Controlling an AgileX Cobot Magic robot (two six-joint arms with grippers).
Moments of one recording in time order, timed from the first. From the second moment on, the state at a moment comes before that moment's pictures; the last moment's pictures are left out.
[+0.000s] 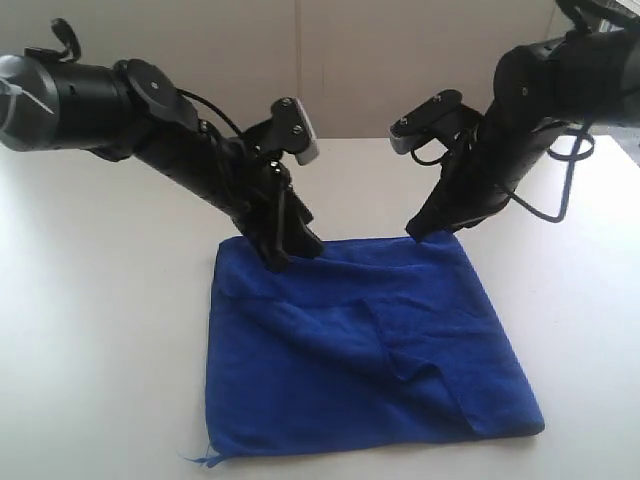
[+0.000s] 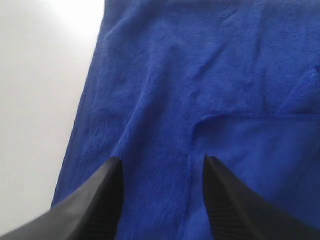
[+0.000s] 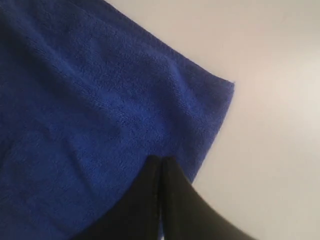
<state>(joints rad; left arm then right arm) -0.54 1.93 -1.45 -0.78 0.70 1.40 0.16 1.87 -1.37 -0.03 0.73 -0.37</state>
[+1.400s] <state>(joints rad) -0.68 2.15 -1.45 -0.99 0.49 1.70 0.09 2.20 -1.59 0.27 0.79 -0.62</state>
